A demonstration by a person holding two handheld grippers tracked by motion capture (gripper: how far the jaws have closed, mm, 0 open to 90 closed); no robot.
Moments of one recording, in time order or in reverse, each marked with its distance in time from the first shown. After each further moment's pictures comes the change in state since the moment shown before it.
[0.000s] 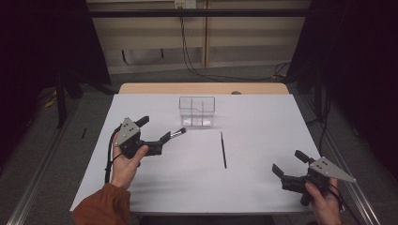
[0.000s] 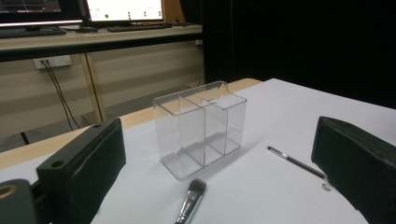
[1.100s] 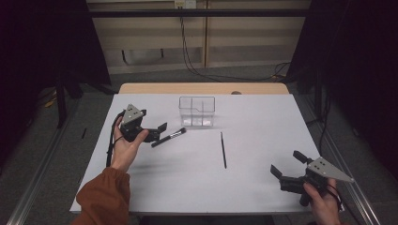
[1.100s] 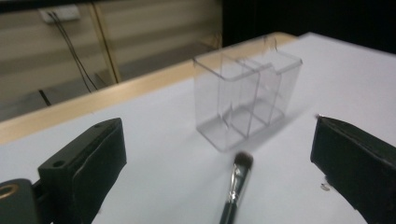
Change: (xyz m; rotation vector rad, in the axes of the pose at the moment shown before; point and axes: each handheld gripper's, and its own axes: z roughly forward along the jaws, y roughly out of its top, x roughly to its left) left arm 0.042 0.002 0.034 0.254 0.021 -0.008; right arm 0.004 0.000 0.001 0.014 0.007 -0.013
